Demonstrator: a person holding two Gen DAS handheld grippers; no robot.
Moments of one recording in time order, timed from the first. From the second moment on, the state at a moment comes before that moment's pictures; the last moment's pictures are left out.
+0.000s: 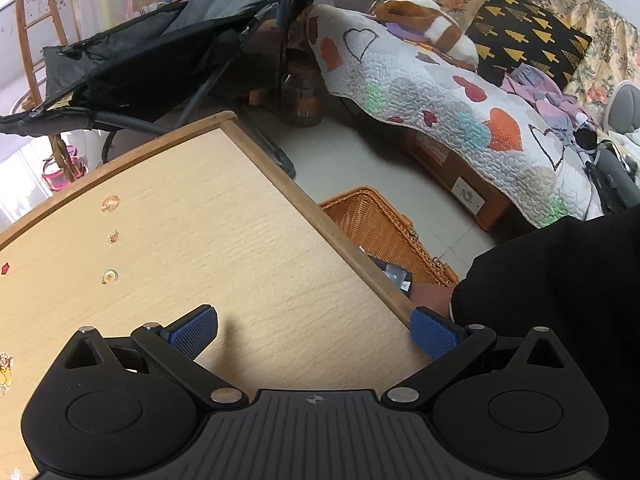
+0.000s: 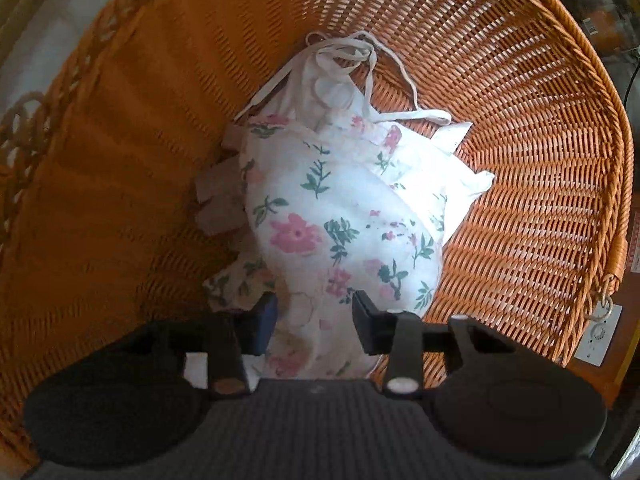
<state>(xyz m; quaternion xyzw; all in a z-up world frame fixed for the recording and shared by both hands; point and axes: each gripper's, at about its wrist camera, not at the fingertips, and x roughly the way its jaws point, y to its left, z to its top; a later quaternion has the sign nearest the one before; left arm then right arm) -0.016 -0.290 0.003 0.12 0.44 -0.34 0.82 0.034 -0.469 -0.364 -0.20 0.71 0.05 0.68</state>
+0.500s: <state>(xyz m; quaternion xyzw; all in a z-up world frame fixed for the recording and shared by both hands) -0.021 -0.288 0.009 0.12 0.44 -0.33 0.83 0.029 -0.485 -0.350 -0.18 0.73 0.04 0.66</state>
